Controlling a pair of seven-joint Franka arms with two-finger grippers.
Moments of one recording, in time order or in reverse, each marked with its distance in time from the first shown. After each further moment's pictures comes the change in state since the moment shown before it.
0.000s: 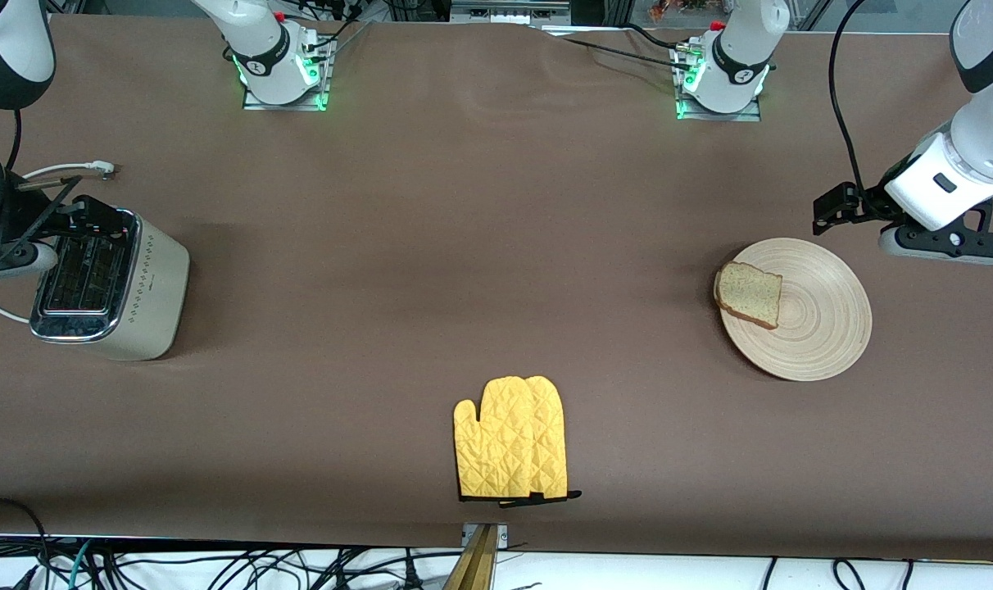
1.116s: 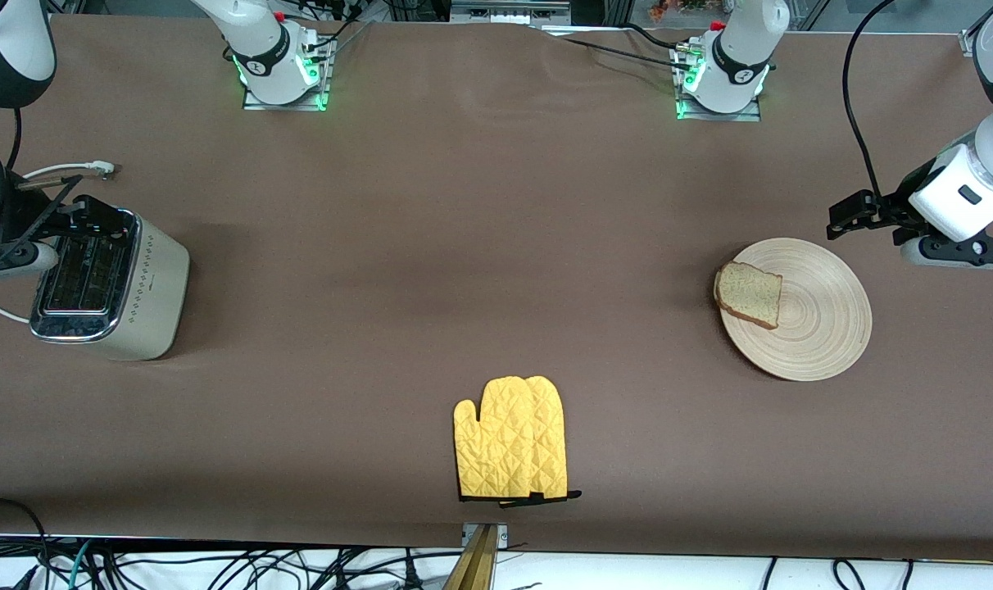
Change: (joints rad) left arm 0.045 0.019 0.000 0.012 -0.015 -0.008 0.000; right arm 0.002 0.001 0.001 0.011 0.000 0.000 0.000
